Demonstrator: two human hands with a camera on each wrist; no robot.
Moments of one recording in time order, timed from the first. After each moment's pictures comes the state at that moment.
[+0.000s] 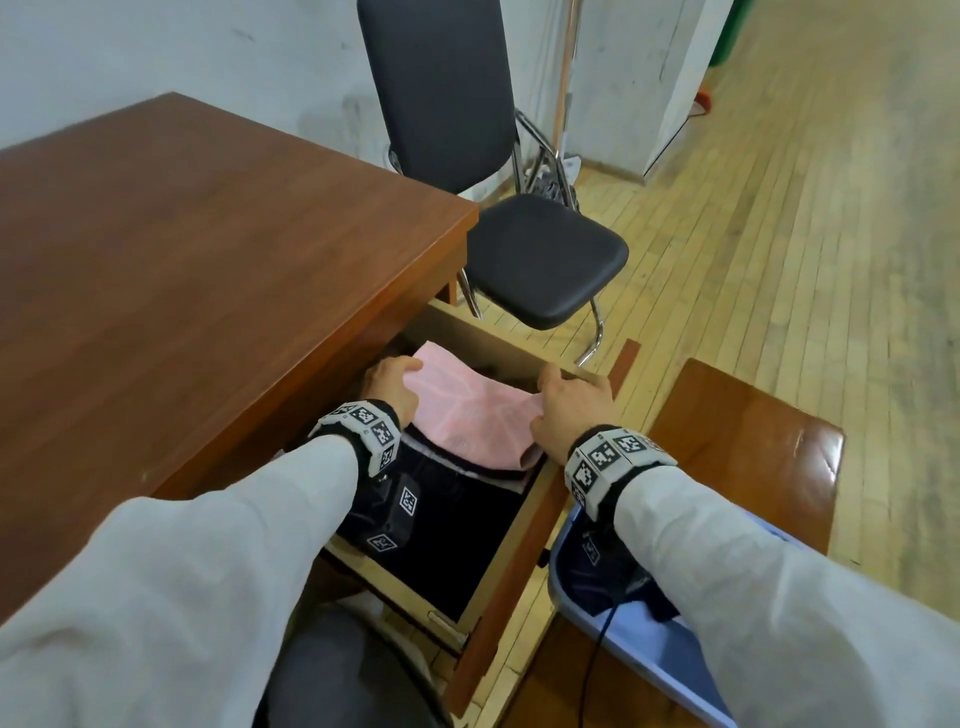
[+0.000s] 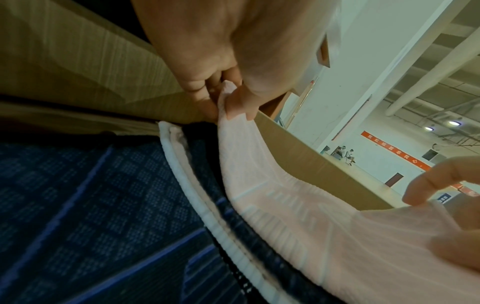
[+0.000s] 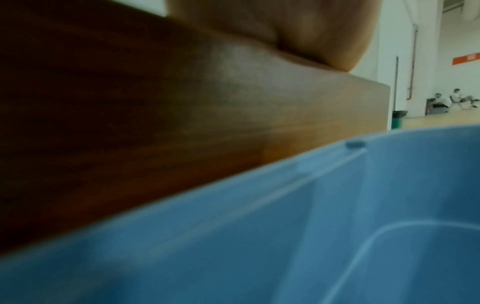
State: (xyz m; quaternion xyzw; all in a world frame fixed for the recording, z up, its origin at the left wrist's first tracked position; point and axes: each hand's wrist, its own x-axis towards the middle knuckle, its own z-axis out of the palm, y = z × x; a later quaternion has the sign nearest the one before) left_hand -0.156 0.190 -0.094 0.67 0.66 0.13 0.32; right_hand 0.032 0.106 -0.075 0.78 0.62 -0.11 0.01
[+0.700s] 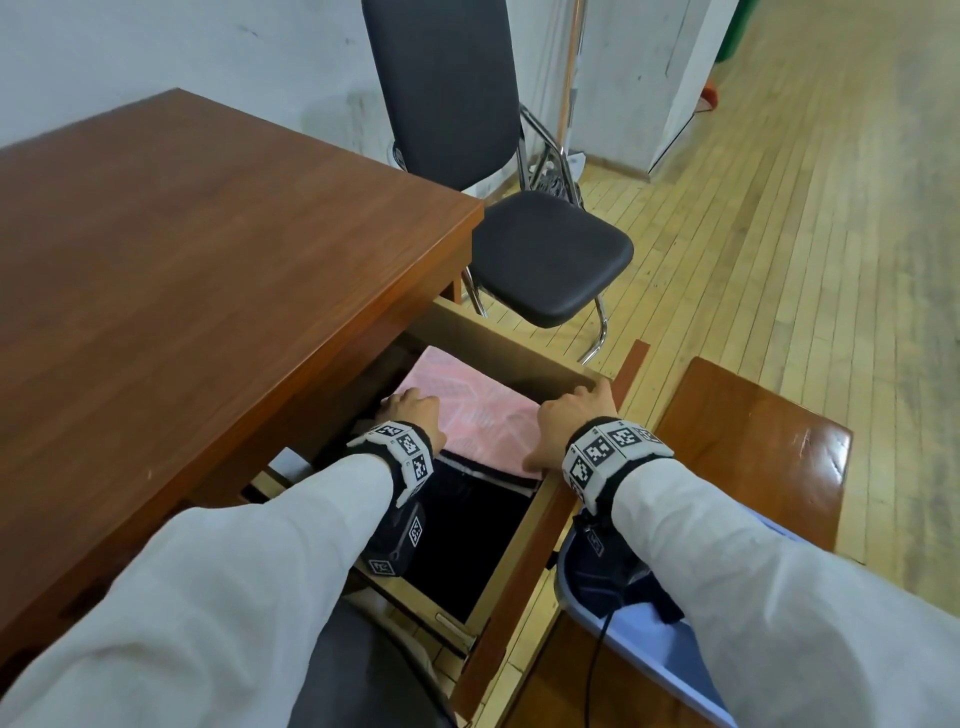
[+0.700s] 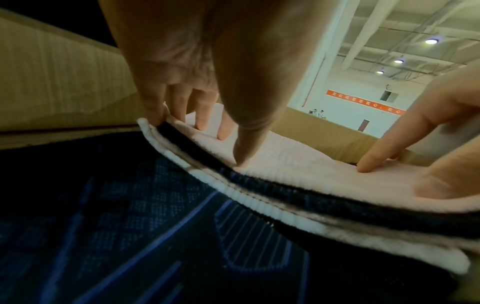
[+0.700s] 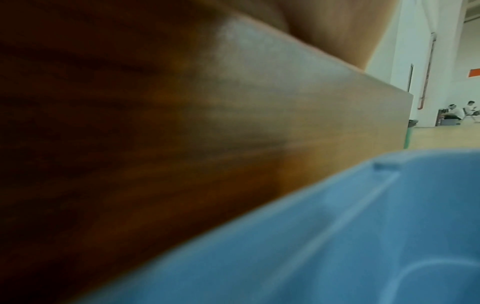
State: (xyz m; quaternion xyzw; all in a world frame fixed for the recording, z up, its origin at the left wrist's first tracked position) left_hand -0.144 0.180 -0.126 0.76 0.61 -0.16 0.18; right_hand 0.031 0.109 -0.078 0.71 0.65 -0.10 0.24
